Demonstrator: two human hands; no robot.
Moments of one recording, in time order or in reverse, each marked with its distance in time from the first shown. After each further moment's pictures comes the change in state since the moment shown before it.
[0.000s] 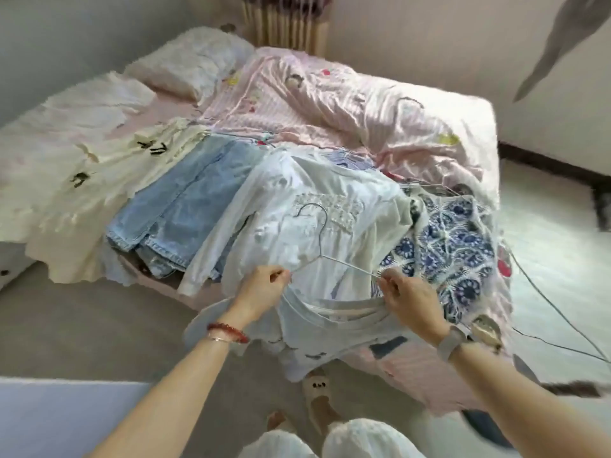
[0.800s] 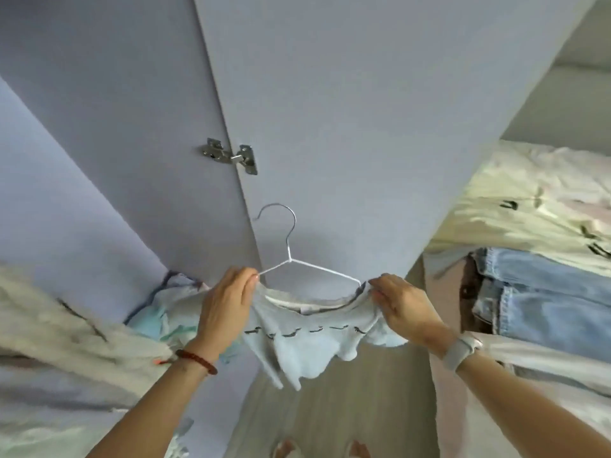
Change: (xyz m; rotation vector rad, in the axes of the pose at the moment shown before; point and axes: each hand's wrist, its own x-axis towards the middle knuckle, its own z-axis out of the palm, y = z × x) left_hand -0.455 -0.214 -0.070 0.206 1.372 -0.816; right_hand -0.083 -0.447 0.152 0.333 -0.612 -1.589
